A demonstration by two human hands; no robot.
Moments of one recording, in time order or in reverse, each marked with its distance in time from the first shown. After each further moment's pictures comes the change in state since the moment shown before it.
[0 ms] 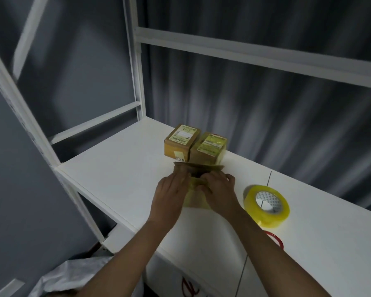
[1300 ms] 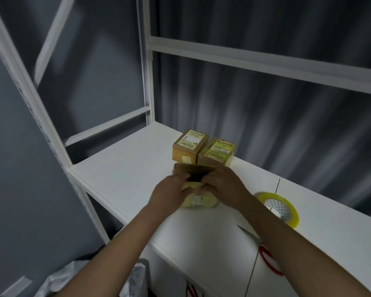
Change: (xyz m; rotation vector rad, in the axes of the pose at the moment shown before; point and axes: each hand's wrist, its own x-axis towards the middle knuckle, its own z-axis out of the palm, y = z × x) left_hand 0.042 -0.010 -0.050 -0.239 -0.558 -0.387; right_hand 0.041 0.004 -0.017 -0.022 -0.113 -0.481
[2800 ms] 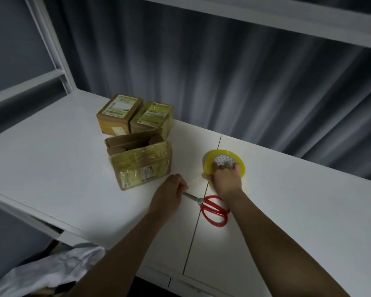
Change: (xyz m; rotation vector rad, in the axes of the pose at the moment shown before) left_hand 0.000 0.077 0.185 -0.414 -0.116 0.132; right_hand -0.163 0.070 -0.002 -0.554 -0.517 0.917
